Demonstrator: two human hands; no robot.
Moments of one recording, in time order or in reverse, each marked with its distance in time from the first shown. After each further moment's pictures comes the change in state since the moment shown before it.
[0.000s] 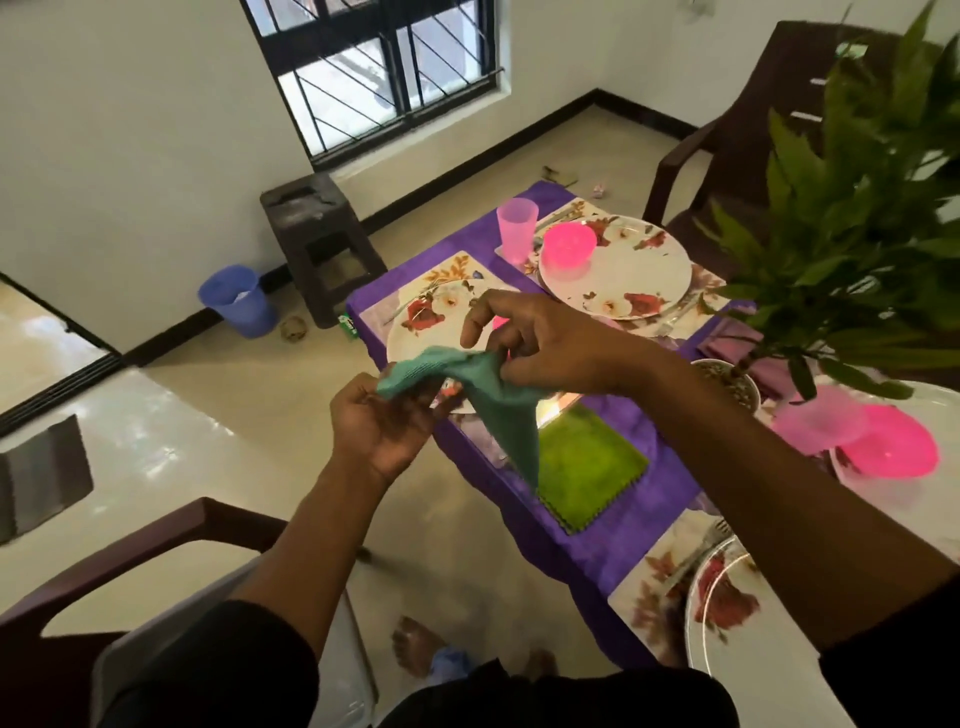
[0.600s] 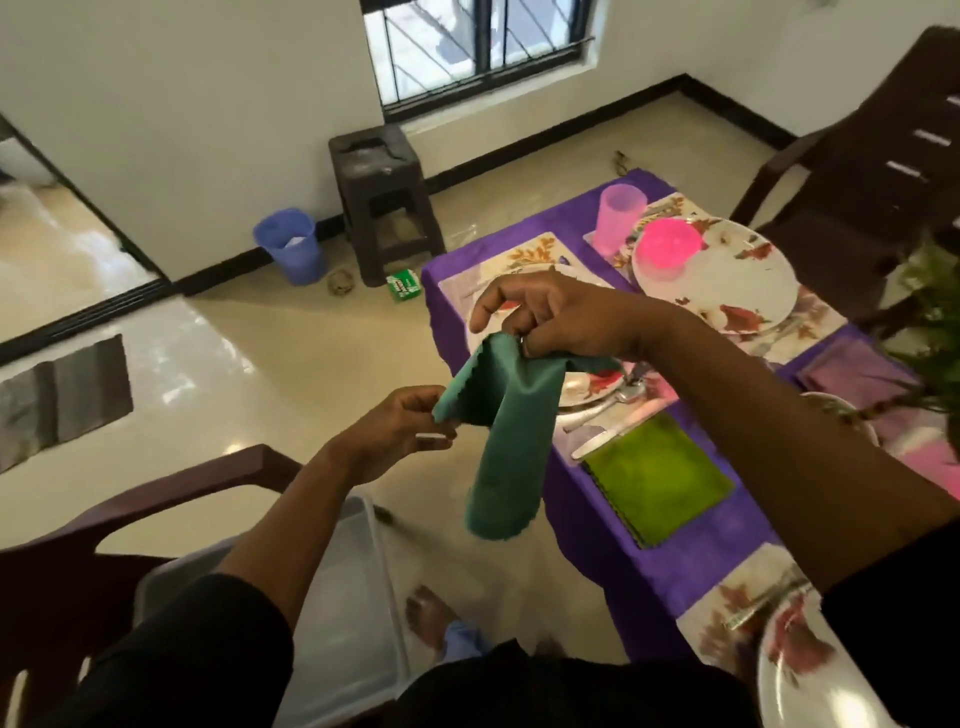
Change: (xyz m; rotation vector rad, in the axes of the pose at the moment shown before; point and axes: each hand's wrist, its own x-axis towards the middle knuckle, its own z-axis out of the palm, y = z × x) left_hand -0.042 0.105 -0.101 0.968 0.057 -0.173; right_hand 0.138 -0.033 0.055 -0.016 -0.334 0.050
